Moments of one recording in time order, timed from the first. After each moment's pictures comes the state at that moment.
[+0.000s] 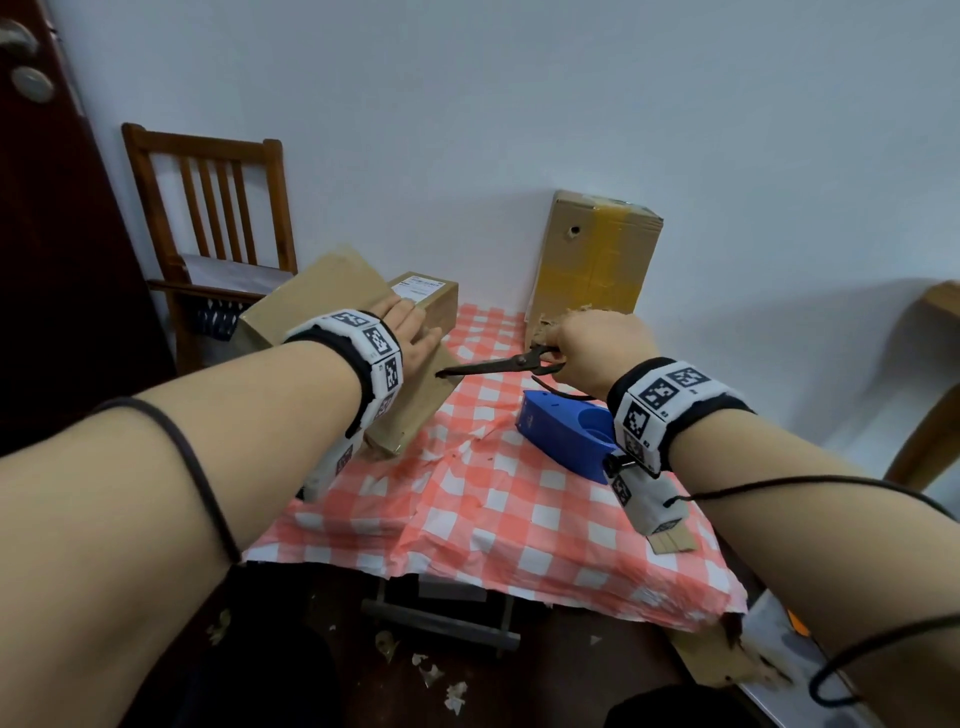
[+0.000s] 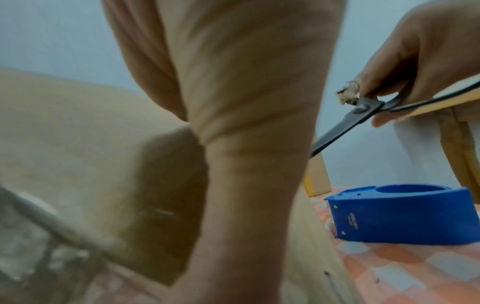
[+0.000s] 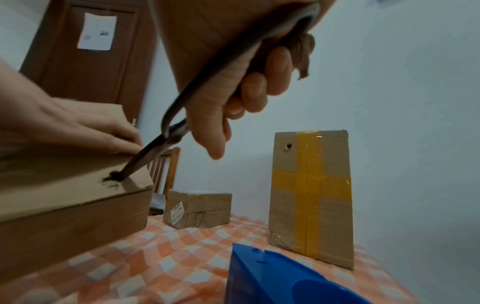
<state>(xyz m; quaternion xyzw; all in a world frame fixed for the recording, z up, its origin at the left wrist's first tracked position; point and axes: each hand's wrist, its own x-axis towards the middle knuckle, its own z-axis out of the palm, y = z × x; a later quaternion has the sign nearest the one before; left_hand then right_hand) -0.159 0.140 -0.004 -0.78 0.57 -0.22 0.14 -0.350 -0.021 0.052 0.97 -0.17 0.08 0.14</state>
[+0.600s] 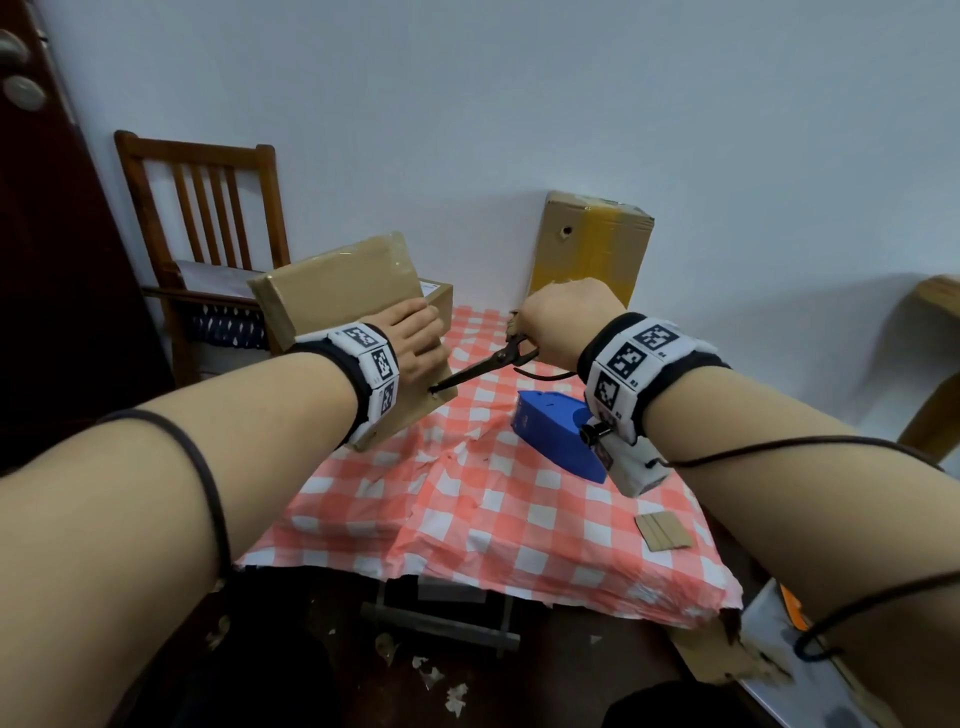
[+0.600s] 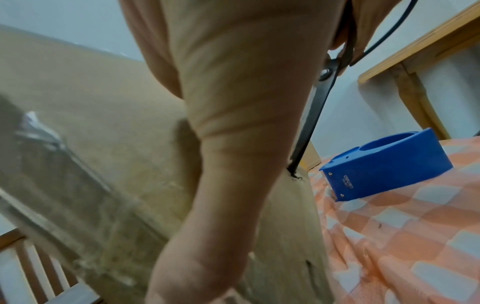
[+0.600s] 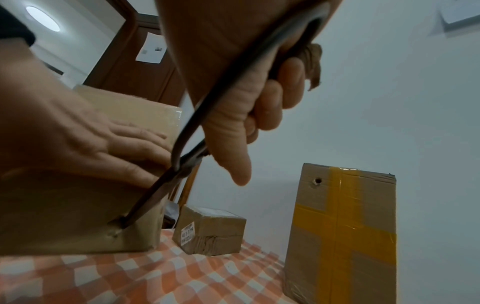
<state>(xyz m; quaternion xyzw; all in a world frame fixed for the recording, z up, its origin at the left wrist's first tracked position) -0.177 0.148 0.012 -0.68 0.63 -0.27 0.24 -0.331 -0.003 0.077 0.96 -0.14 0.02 0.26</state>
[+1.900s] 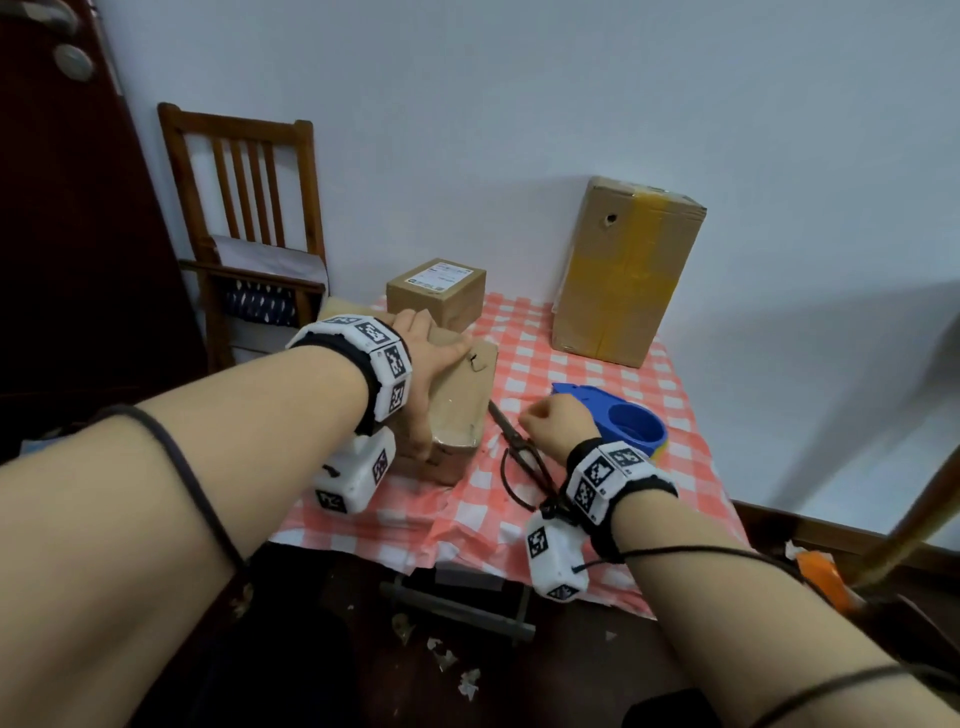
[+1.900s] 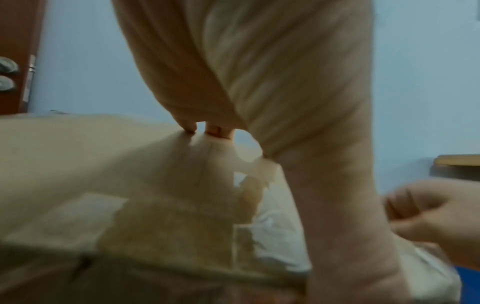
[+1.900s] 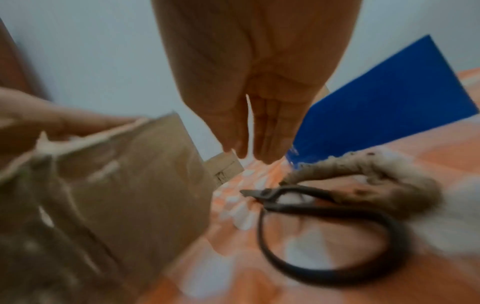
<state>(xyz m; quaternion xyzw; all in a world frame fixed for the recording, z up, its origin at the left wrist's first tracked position) -0.193 0.152 0.013 -0.88 0.43 0.02 0.19 -0.304 -0.007 -0.068 0.90 -0.30 0.08 -0.30</state>
